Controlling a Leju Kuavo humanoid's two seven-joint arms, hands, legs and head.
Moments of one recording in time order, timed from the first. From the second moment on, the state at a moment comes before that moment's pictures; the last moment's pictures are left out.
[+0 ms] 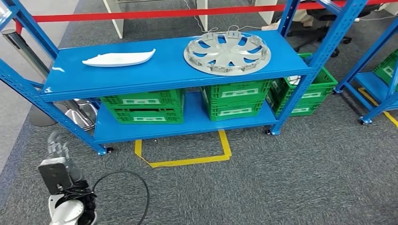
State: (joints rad) left arm 0.16 -0.17 -0.04 -1.55 -0.13 0.45 -0.57; right arm 0.00 0.14 -0.10 -0.14 0.64 -0.15 0.10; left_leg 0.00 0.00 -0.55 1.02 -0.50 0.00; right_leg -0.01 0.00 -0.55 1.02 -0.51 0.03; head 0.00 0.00
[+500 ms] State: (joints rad) left arm 0.17 -0.09 -0.34 -1.78 -0.27 0.50 -0.58; right arm -0.03 0.15 -0.10 -0.15 0.64 -0.09 0.11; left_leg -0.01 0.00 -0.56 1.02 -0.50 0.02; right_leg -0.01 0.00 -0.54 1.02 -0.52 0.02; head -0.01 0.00
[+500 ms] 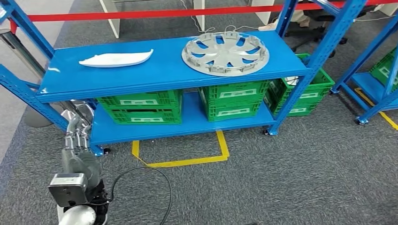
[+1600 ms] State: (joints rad) left arm 0.14 -0.08 -0.39 -1.80 -0.23 0.48 -0.59; right arm -0.03 0.15 -0.12 -0.16 0.63 -0.01 0.11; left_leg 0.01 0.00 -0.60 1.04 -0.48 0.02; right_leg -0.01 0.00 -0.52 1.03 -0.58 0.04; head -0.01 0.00
